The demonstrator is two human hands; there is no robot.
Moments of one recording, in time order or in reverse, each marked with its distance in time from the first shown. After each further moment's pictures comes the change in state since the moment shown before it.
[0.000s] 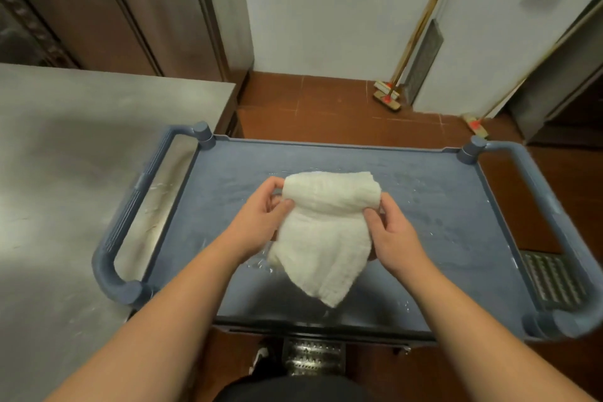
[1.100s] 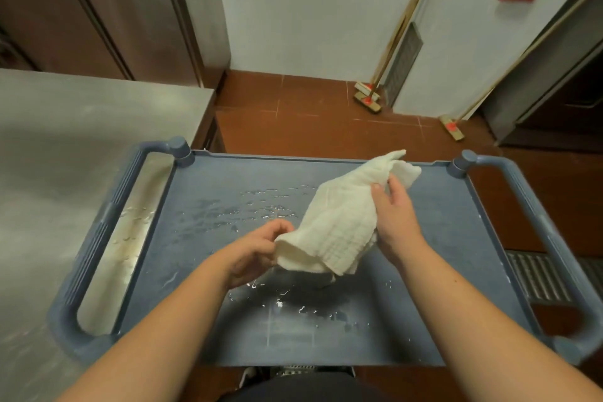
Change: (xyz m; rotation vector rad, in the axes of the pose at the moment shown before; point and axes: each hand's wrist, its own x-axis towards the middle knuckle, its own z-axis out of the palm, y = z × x) left_hand 0.074 -0.067 -0.034 -0.460 -0.441 -0.271; right_hand 0.092 -0.029 0.011 0.341 0.211 0.095
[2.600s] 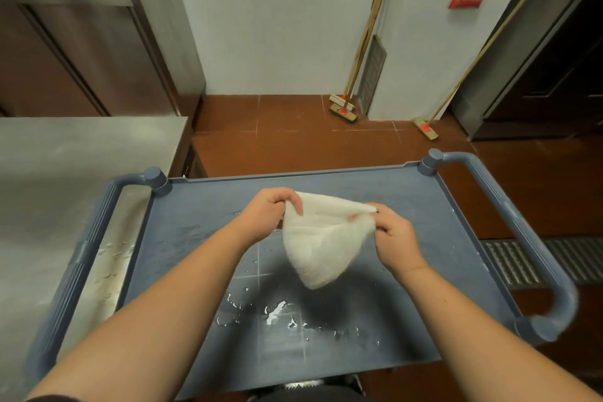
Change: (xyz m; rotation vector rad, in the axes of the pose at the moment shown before) left_hand 0.060 0.076 0.063 0.728 0.312 0.129; right_hand -0.013 0.026 -0.062 -0.436 -0.015 -0.346
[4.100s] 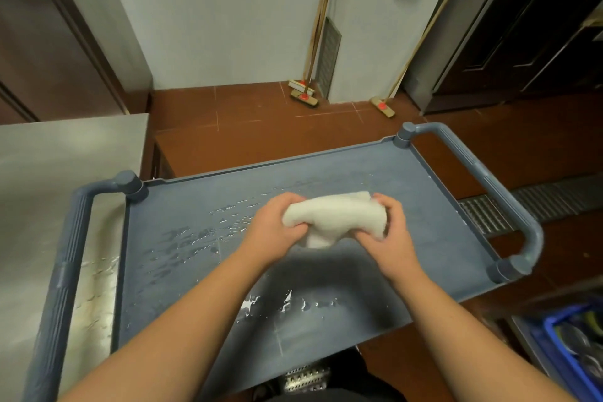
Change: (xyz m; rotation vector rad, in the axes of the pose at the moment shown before) left_hand -0.025 -0.054 0.006 0.259 0.071 0.393; right_hand -0.063 -0.011 0.039 0.041 0.243 0.116
